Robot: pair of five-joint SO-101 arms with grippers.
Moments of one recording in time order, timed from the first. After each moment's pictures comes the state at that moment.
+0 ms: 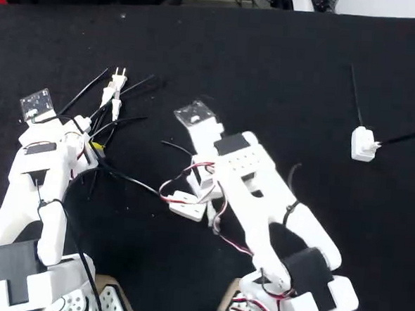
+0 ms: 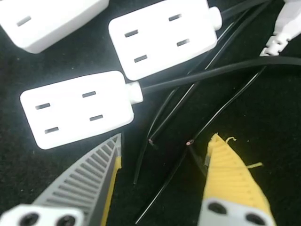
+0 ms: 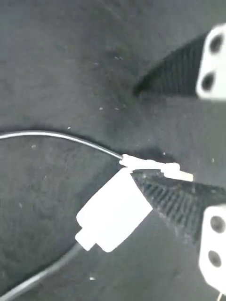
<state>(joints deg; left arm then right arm) -20.2 -15.2 51.5 37.8 12.4 -25.5 -8.9 35.1 68.5 9.0</state>
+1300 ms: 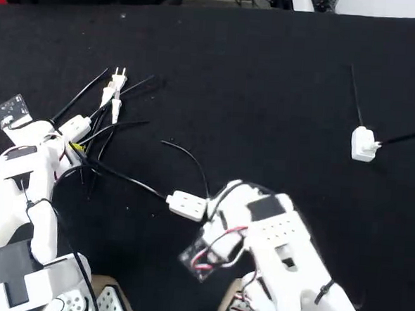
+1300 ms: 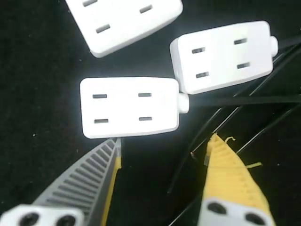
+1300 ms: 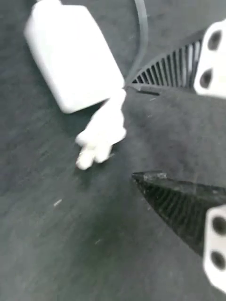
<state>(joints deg) -27.8 -15.2 51.5 37.8 12.4 -22.0 -44.3 73.5 56.0 117.6</state>
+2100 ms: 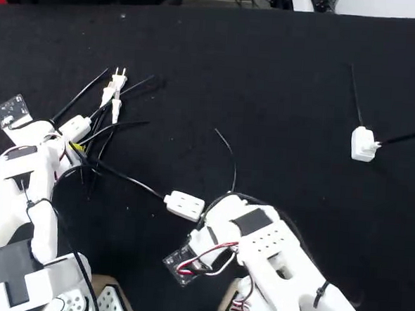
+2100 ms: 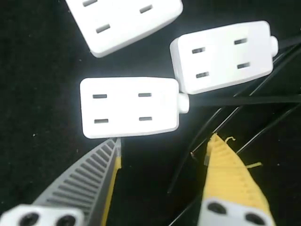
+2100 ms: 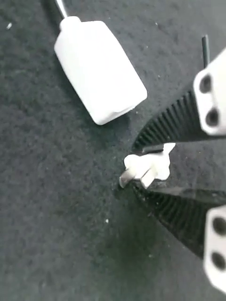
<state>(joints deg) -27.8 -15.2 51.5 37.8 12.4 -28.5 -45.4 78.2 49.6 104.0</state>
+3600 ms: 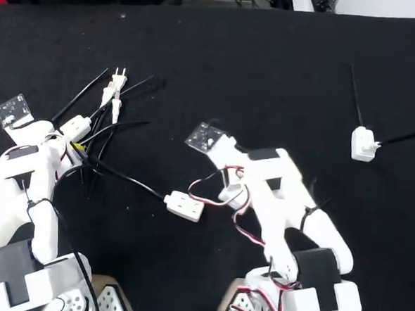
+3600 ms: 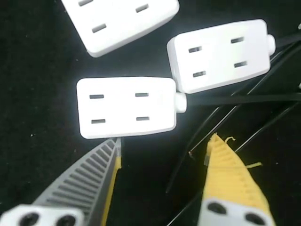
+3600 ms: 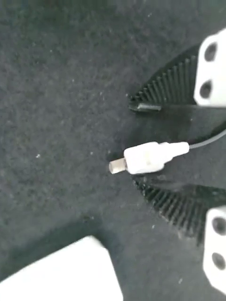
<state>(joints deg) -27.3 -15.2 51.5 37.8 12.4 -11.3 -8.9 49.6 53.3 42.8</state>
